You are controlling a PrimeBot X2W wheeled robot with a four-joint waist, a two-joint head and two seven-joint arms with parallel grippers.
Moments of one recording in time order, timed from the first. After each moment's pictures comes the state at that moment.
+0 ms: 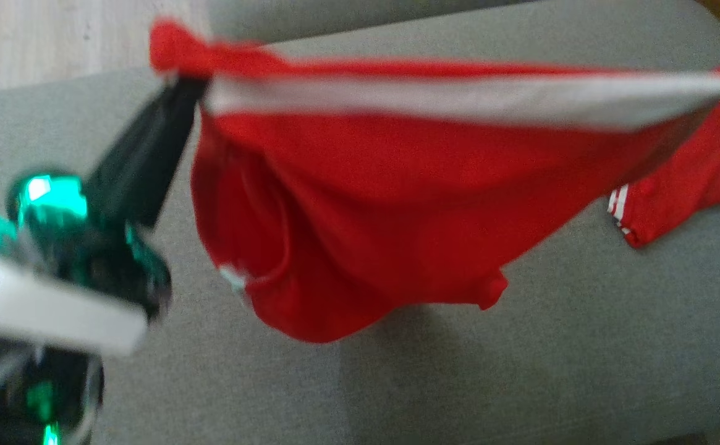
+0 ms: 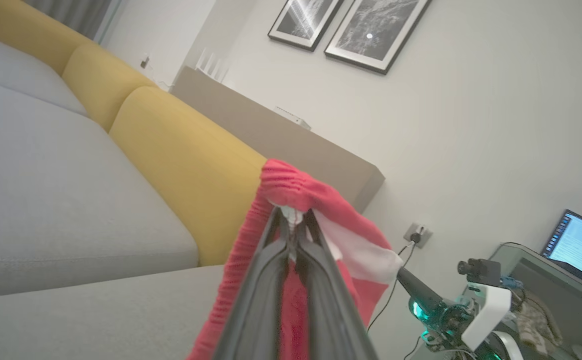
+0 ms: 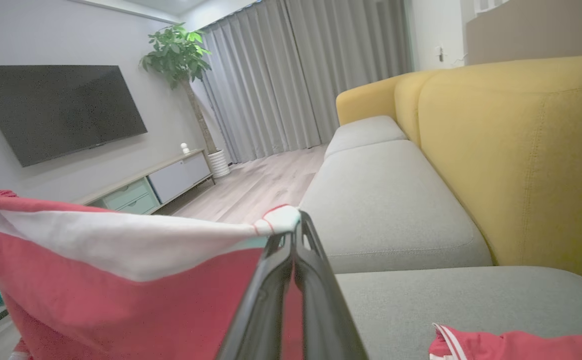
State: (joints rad) left arm -0.33 0.27 -0.15 -0.72 -1.10 0.07 0.60; right arm -0.21 -0.18 -0.20 -0.65 0.75 0.12 0.72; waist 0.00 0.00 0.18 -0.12
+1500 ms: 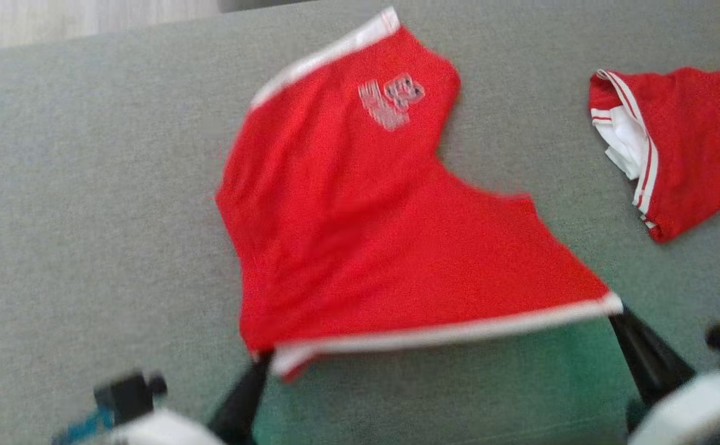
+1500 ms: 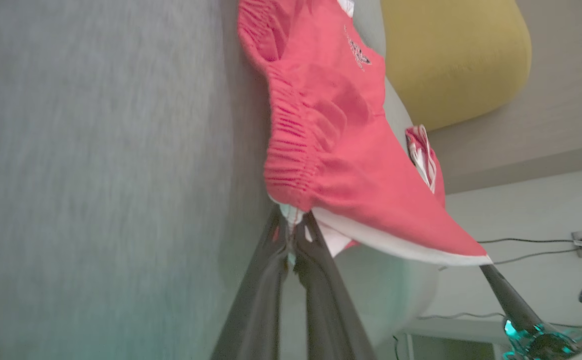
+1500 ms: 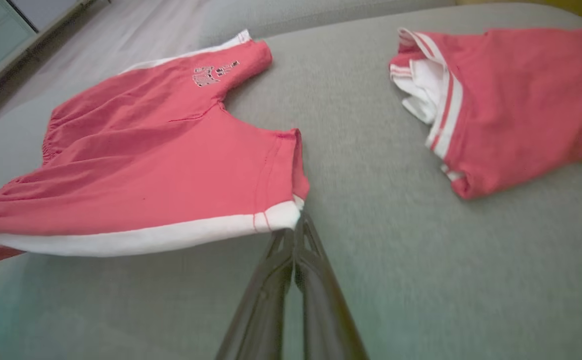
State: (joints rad) left arm 0.15 0.25 -0.35 -0.18 -1.05 -0.01 0.29; right arm 0.24 -0.24 0.04 -0.31 0.41 0.12 0.36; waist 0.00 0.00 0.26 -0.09
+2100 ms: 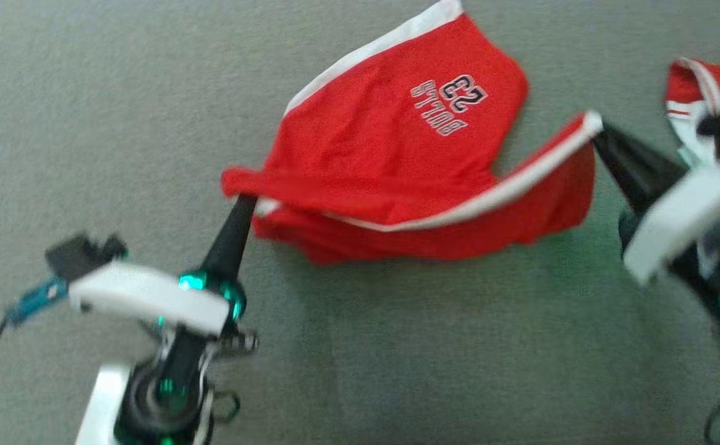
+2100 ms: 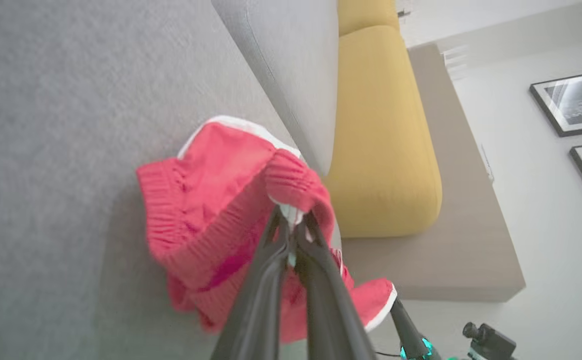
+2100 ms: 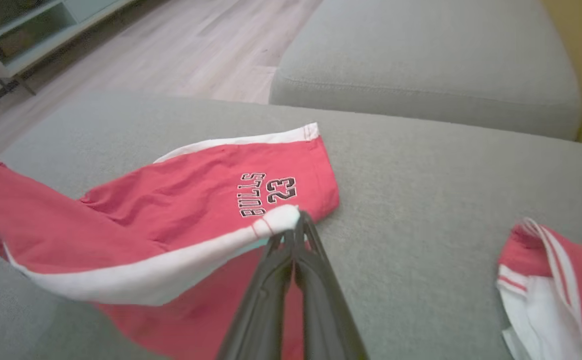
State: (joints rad) left arm -0.04 0.11 -0.26 -0.41 -1.28 0.23 0.35; right arm -0.22 -0.35 0.12 -0.32 0.49 0.12 0.63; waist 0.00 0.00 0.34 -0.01
